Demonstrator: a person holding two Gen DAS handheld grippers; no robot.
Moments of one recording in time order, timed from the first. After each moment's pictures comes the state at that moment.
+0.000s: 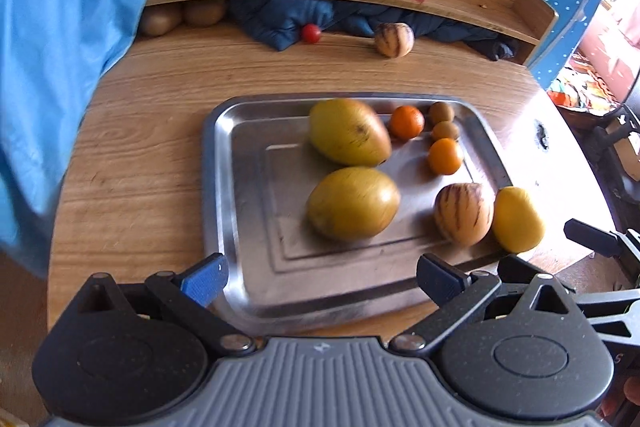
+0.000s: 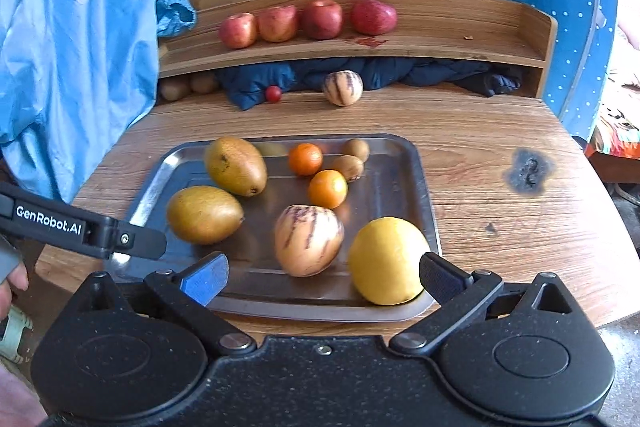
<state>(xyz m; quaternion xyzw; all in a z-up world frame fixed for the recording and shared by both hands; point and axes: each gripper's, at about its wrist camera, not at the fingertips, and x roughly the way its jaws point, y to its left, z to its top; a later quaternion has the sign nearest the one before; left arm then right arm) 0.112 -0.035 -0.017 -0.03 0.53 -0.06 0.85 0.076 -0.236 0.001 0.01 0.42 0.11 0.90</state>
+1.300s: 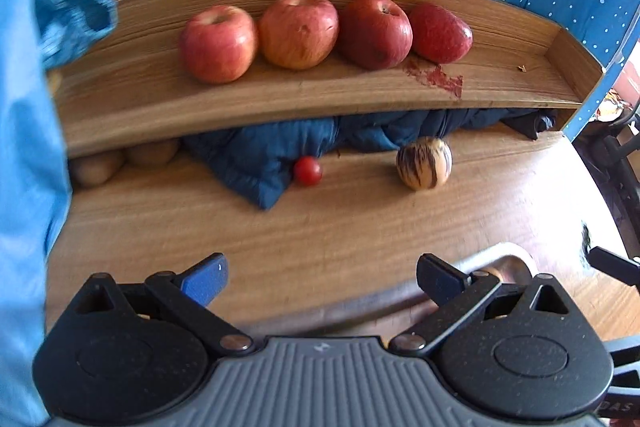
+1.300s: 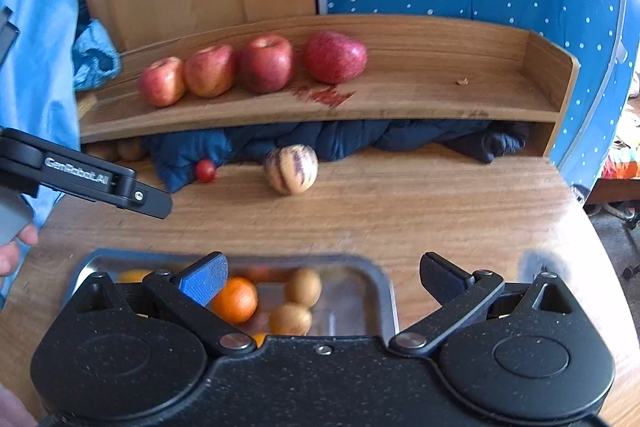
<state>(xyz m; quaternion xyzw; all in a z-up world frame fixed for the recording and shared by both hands) 0.304 -0.058 -0.022 0.01 0.51 -0.09 0.86 0.228 -0.248 -0.009 0.01 0.41 0.07 0.91</state>
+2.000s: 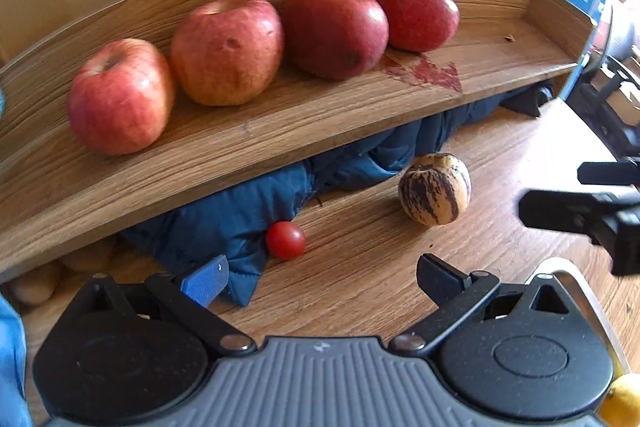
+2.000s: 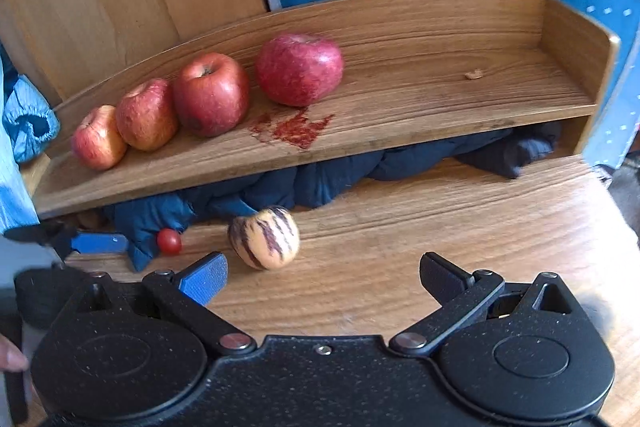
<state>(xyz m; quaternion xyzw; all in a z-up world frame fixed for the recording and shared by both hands) 0.362 -0.077 -0.063 0.10 0.48 -0.18 0.85 0.329 -0.256 -0.028 0.08 0.46 0.05 0.88</state>
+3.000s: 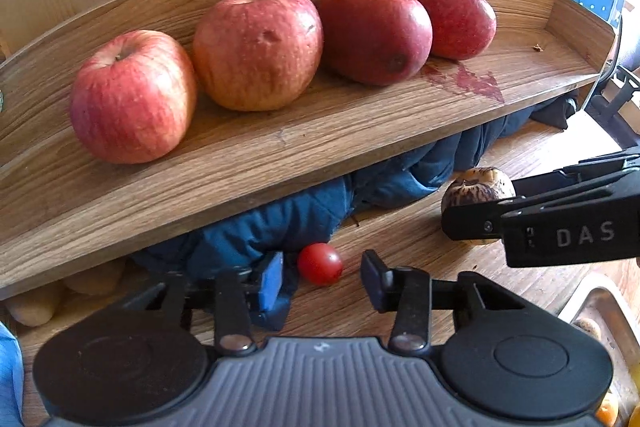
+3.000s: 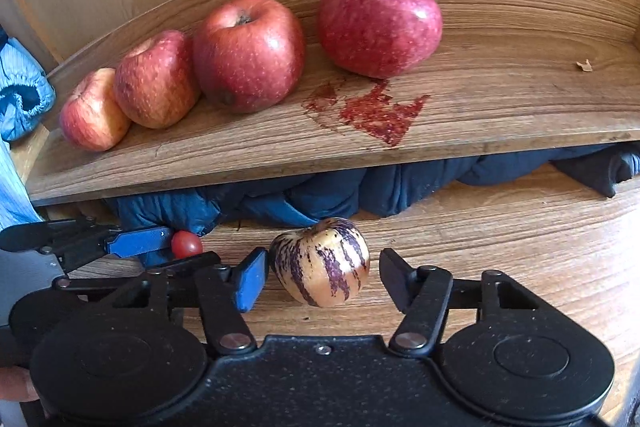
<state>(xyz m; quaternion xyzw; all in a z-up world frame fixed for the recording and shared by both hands) 0.377 -0.063 -0.080 0.09 0.46 -0.16 0.87 0.381 -0.217 -0.062 0.07 0.50 0.09 0.86</state>
